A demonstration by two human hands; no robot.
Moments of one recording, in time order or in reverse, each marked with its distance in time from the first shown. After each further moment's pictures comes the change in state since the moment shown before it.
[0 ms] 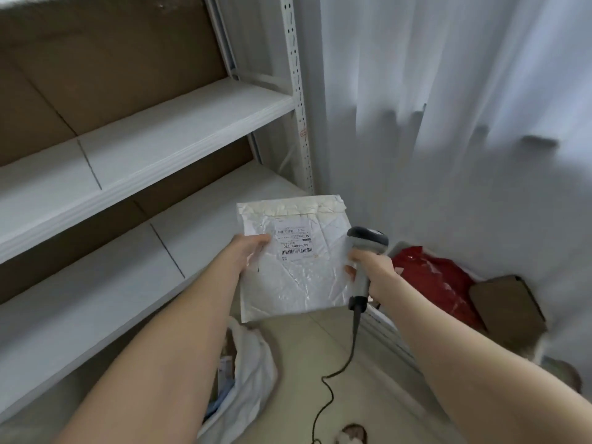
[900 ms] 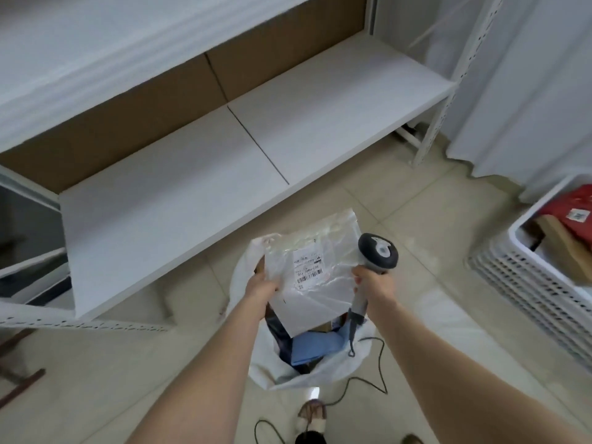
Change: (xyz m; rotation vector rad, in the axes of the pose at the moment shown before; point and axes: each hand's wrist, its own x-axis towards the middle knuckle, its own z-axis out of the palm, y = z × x) left_hand 0.181 -0.351 -0.331 0.131 0.154 -0.353; right_hand 0.065 0.386 0.320 -0.248 0.048 0.081
